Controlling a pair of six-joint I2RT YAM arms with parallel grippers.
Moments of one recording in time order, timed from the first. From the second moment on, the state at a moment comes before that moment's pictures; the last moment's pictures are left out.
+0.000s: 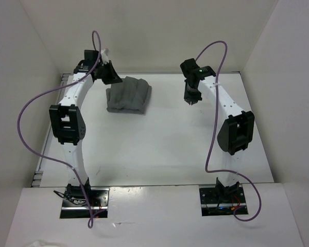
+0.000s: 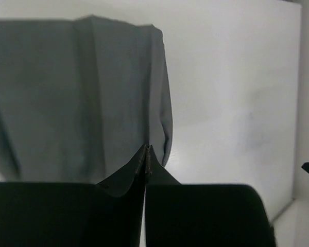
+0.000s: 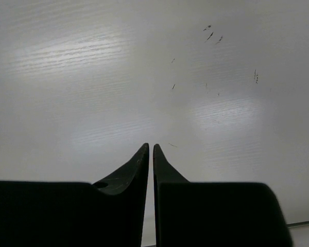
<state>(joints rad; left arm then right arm) -0.03 2.10 2.03 -0.64 0.43 -0.37 0.35 1.94 1.91 -1.15 0.27 0.48</state>
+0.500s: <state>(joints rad) 0.01 2.28 1.73 -0.48 0.55 -0.55 0.34 1.82 1.84 -1.13 0.28 0.48</state>
